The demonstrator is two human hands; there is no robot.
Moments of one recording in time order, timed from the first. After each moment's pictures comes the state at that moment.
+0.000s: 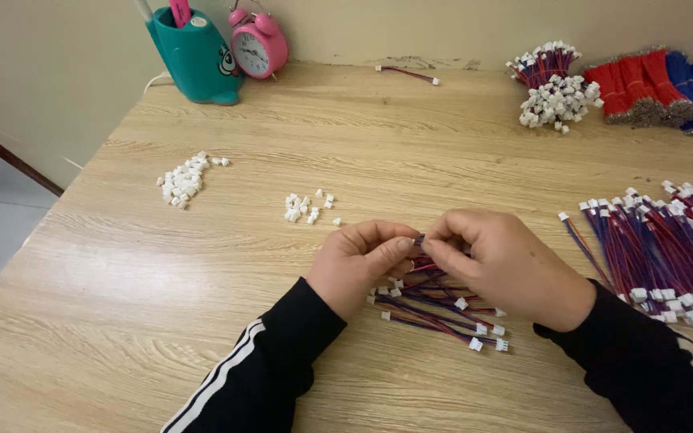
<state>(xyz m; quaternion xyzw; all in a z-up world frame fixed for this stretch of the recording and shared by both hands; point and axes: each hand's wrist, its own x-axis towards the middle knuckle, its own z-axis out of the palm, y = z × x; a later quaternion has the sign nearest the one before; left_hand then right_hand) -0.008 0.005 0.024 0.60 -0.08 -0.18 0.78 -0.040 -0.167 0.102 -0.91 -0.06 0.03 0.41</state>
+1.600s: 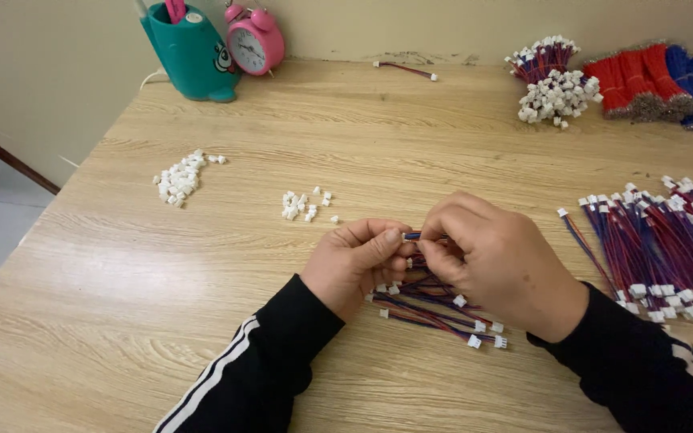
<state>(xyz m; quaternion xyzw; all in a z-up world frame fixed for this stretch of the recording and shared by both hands) 0.000 0.016 0.012 0.43 -0.04 -0.28 0.86 -0.047 -0.166 0.093 -0.90 -0.29 -0.21 0.27</state>
